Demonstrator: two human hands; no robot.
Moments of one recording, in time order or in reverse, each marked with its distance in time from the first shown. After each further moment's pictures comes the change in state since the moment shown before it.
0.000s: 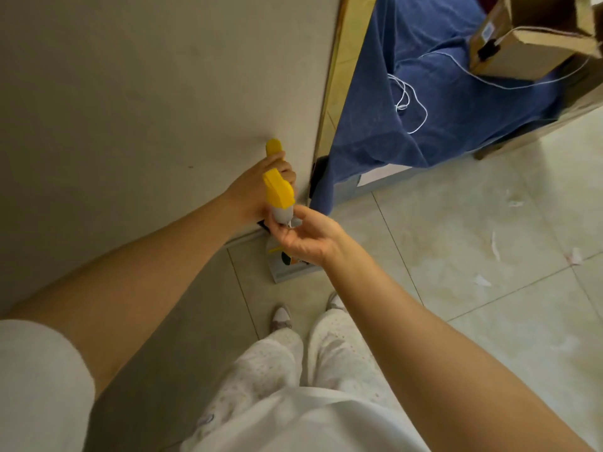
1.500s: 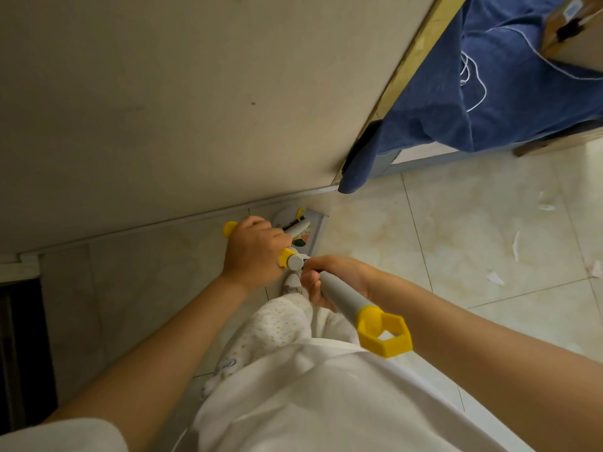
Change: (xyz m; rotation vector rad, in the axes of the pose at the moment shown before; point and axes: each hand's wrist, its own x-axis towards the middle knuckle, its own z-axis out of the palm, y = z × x) left_hand -0.157 0.163 -0.070 -0.110 -0.009 -0.546; right_hand -0.023 0.096 -0.073 -0.655 0.238 0.363
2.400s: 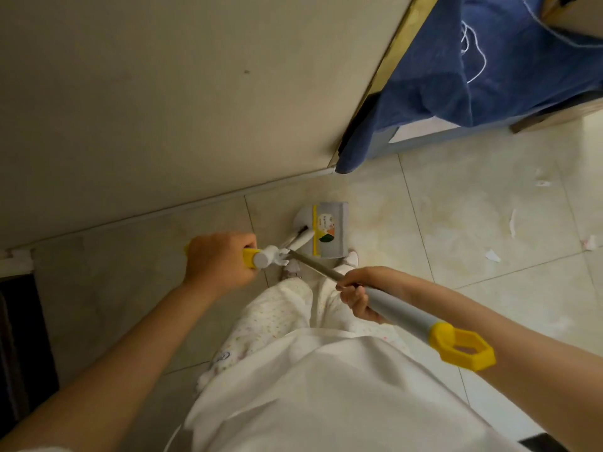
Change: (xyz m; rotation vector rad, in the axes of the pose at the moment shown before) left_hand -0.061 -0.020 -0.002 -0.073 -0.109 -0.273; right_hand -0.010 0.035 -0.060 -0.028 0.146 0.139
